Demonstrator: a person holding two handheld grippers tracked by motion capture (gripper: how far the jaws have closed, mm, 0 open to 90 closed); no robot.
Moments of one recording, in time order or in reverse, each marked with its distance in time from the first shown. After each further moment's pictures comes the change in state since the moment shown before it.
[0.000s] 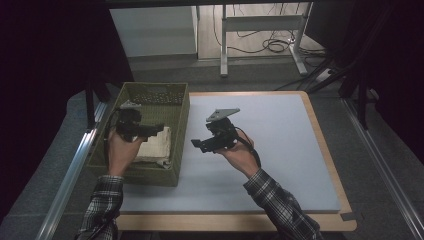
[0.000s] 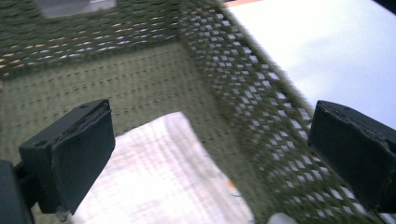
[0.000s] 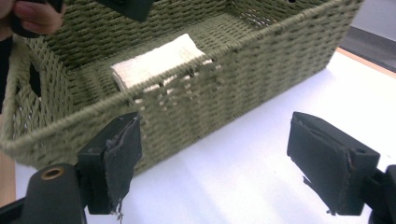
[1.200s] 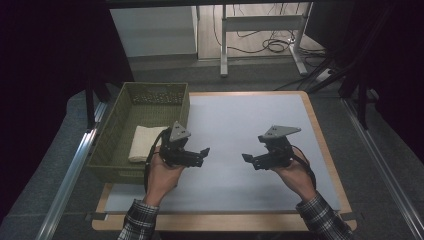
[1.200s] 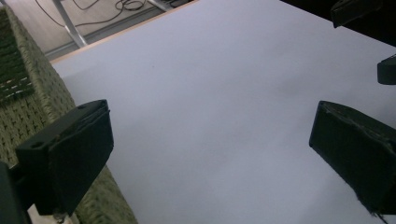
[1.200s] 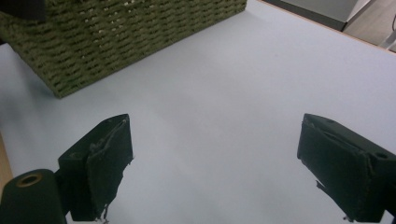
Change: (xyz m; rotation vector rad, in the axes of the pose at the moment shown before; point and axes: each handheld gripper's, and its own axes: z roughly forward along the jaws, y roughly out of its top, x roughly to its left) left arm -0.148 -0.018 0.010 -0.081 -0.107 0.231; right arm -0.037 -0.085 -0.118 0.028 -0.139 0.032
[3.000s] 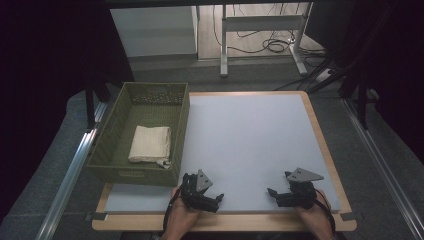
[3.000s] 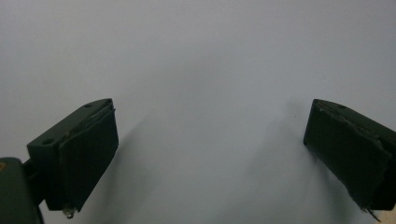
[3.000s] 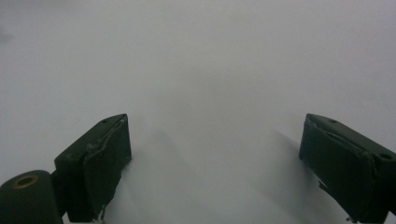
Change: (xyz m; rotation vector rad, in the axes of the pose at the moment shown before) left arm -0.068 -0.114 0.059 0.159 -0.073 0.058; right arm 0.000 -0.146 -0.021 0.054 -0.146 0.061
